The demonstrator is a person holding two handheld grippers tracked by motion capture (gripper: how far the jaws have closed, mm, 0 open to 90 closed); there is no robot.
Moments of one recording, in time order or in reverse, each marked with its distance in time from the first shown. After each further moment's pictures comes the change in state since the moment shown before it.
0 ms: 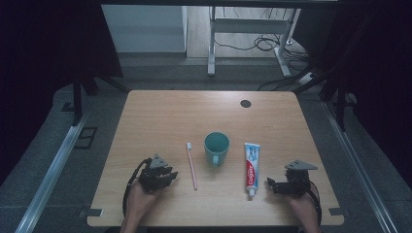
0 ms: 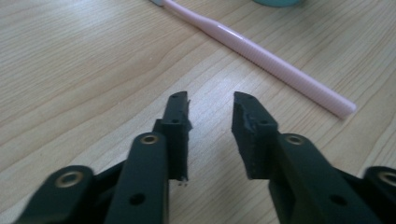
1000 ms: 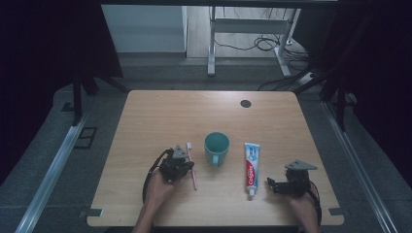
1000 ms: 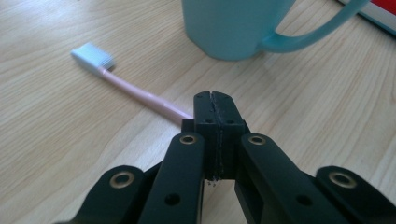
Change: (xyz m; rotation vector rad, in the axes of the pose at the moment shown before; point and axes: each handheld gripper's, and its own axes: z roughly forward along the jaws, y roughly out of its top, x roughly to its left) left arm -0.025 0.050 0.038 0.017 -0.059 0.088; right arm 0.000 0.000 0.000 0.003 0.000 0.001
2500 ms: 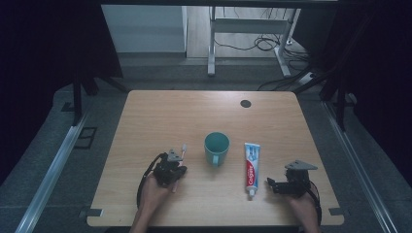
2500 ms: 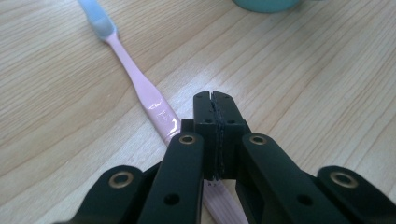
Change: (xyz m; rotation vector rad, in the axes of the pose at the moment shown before) left arm 0.013 -0.028 -0.005 0.062 0.036 -0.054; right arm 0.000 0.000 0.000 -0.001 0.000 -0.002
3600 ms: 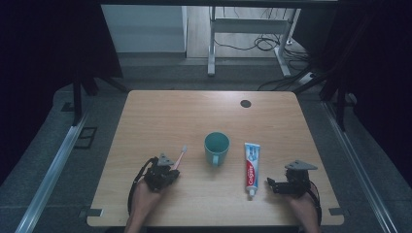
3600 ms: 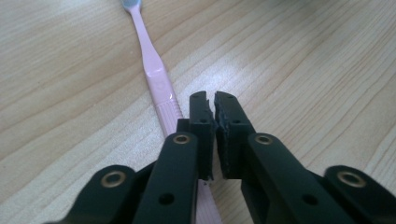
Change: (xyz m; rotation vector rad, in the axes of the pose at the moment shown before) left arm 0.003 -0.017 -0.020 -0.006 0.011 -0.031; right arm 0.000 0.000 0.000 0.000 0.001 0.002
